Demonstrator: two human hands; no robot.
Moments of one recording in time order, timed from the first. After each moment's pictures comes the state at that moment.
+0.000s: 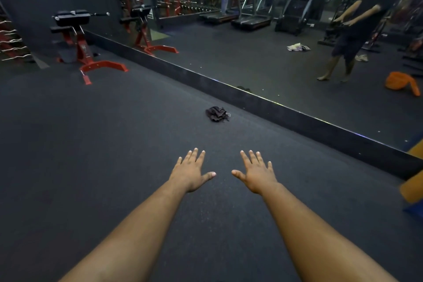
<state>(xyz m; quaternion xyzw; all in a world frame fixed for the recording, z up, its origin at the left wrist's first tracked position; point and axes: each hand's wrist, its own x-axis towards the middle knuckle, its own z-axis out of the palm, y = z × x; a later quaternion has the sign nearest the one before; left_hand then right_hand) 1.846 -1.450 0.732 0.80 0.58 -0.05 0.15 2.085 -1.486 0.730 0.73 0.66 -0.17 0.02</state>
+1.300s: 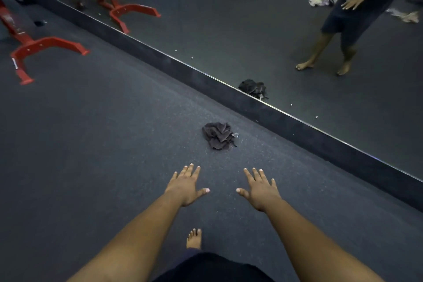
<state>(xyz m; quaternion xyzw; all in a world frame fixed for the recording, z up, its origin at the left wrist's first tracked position) 1.952 -0.558 0.605 0.77 0.55 -0.18 0.27 2.215 -0.620 0.604 0.73 0.60 -0.31 0.14</state>
